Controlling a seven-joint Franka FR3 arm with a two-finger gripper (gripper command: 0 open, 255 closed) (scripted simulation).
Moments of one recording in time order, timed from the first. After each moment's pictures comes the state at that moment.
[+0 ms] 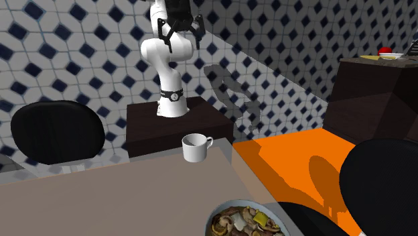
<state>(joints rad) -0.02 -0.77 -0.06 -2.56 0.07 1.76 0.08</state>
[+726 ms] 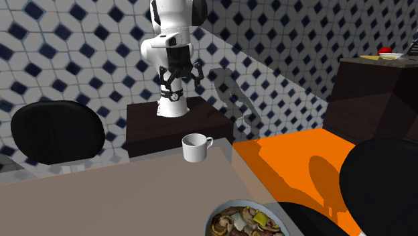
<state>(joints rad) -0.02 -0.58 -0.08 -2.82 0.05 2.19 0.02</state>
